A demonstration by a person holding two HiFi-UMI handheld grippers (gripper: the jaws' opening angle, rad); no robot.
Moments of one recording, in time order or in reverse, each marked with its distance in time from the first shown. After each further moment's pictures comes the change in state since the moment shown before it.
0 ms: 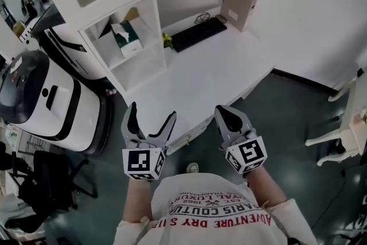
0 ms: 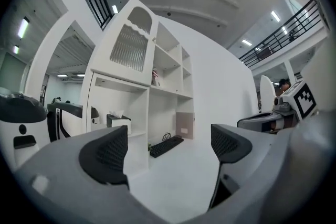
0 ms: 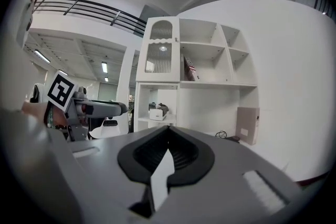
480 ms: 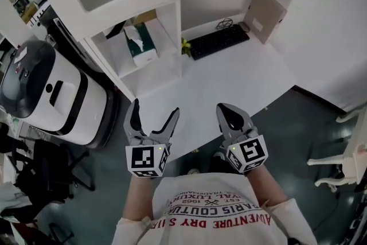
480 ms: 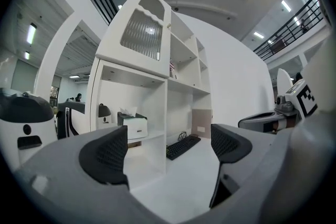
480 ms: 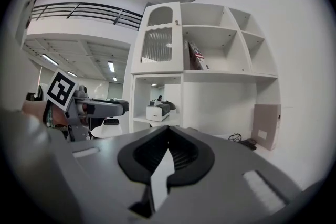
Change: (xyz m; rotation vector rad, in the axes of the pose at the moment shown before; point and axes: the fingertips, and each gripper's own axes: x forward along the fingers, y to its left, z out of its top) left arm 0.078 0.072 -0.013 -0.007 0.034 0.135; right arm 0.122 -0.028 -0.006 -0.005 0.025 0.116
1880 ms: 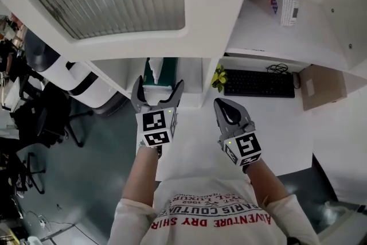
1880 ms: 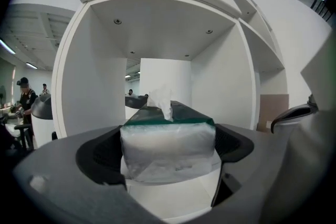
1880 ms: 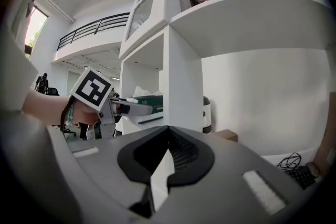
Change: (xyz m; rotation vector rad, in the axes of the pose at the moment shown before) left arm 0.183 0.141 -0.032 -0.047 0.132 0.605; right arm 0.240 -0.075 -0.013 -0.046 0.050 0.521
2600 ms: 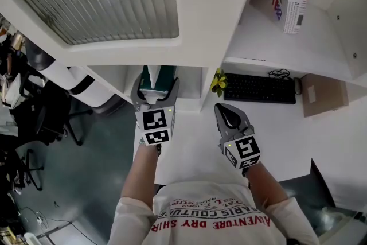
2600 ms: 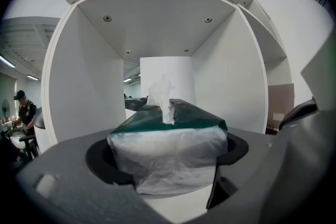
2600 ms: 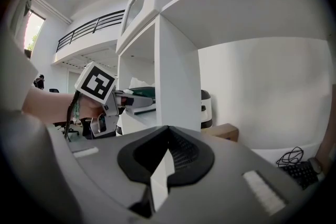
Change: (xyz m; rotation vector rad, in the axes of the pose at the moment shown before) left arm 0.020 0.008 0.002 0.090 -0.001 0.053; right arm 0.007 -0.014 -0.022 0.024 0.050 0.021
